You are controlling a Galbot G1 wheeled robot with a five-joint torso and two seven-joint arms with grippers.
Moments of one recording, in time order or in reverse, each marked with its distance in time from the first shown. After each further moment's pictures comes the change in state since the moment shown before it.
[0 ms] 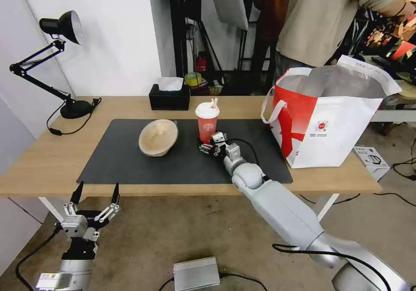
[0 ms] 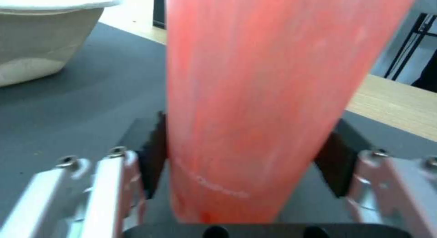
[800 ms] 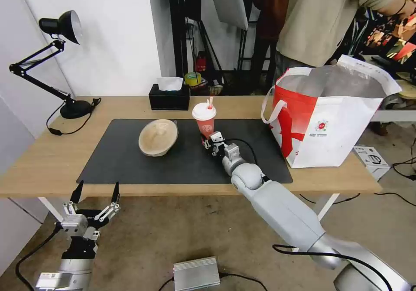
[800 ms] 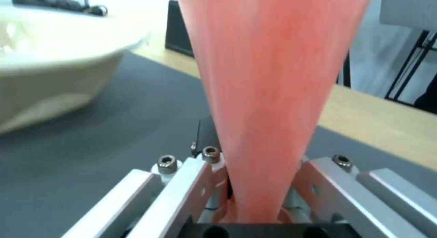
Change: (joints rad) left arm 0.002 -0.003 0.000 -0.008 0.002 0.001 0.000; right arm 0.006 -0.018 -0.016 0.062 0.012 0.000 0.009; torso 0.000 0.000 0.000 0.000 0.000
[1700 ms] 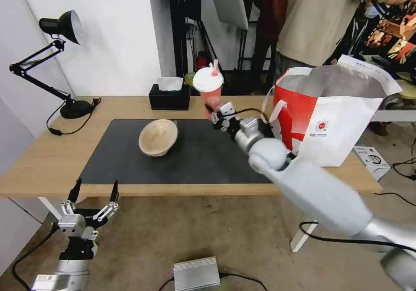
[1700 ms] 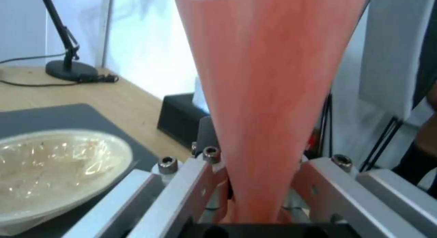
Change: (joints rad) left arm 0.014 -0.010 0.005 -0.032 -0.002 -0.001 0.002; right arm 0.212 -0.349 -0.107 0.409 0.232 -0.106 0.056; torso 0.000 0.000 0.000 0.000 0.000
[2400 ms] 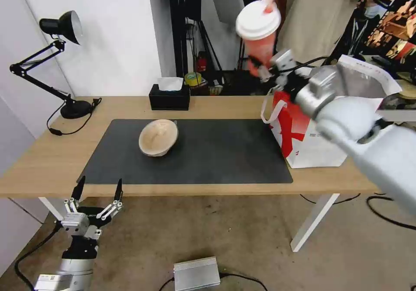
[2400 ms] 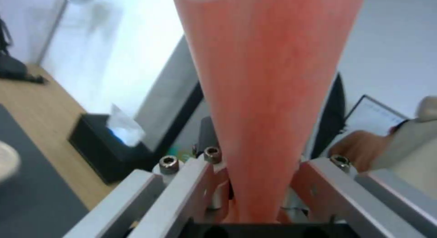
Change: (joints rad) left arm 0.010 0.002 0.013 -0.032 0.011 -0.001 0.007; right arm 0.114 -0.360 0.174 0.150 0.011 -0.023 -0.157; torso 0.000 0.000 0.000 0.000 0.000
